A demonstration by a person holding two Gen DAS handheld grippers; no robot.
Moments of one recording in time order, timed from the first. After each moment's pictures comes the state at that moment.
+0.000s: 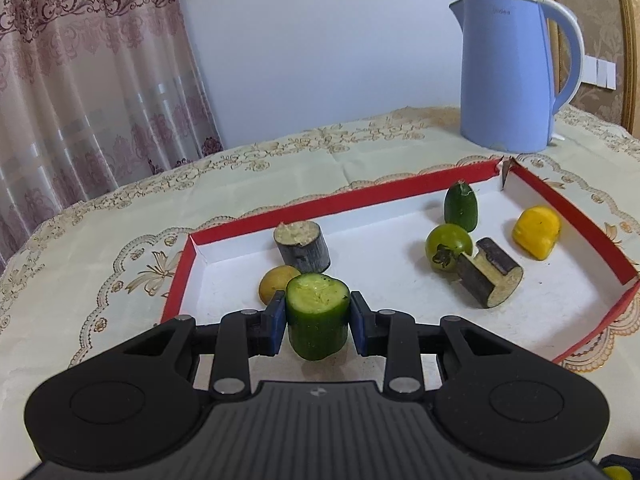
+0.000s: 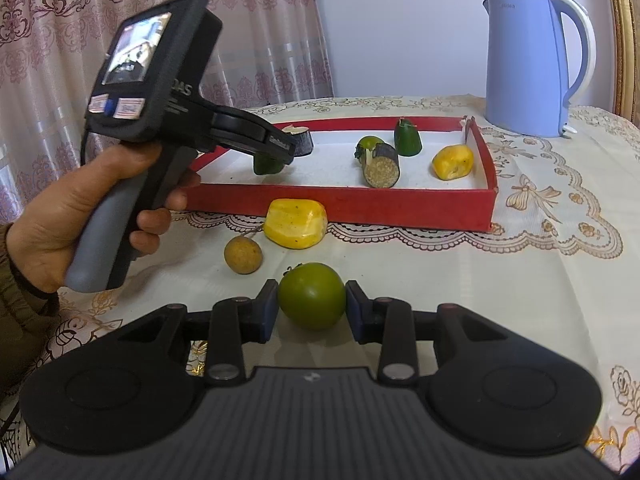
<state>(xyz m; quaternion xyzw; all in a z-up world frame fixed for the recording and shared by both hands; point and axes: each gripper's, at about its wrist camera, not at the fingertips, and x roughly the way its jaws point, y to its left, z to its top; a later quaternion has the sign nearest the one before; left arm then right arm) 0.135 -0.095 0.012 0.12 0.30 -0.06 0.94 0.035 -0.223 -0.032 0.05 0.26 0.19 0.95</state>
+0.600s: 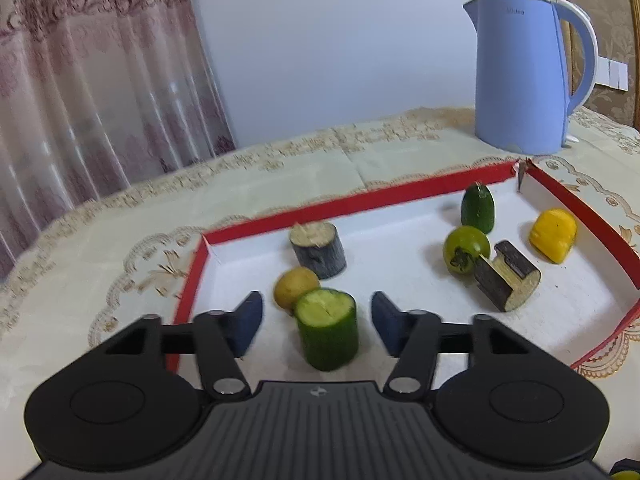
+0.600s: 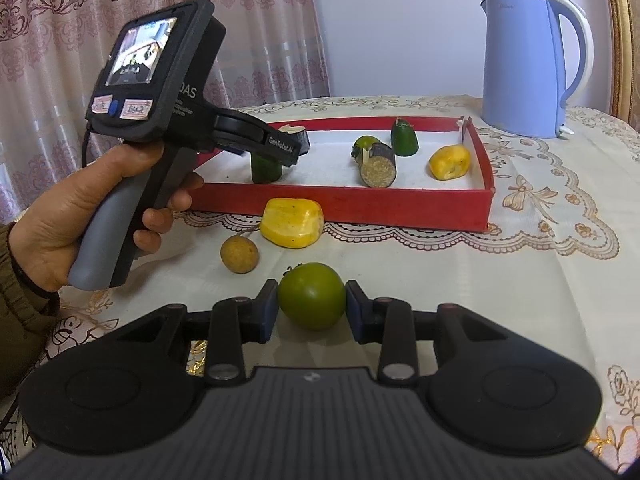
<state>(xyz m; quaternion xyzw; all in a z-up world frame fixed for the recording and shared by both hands) 0.135 -0.092 0.013 0.12 0.29 -0.04 0.95 0.035 -0.221 -0.032 0.04 0.26 0.18 0.95</state>
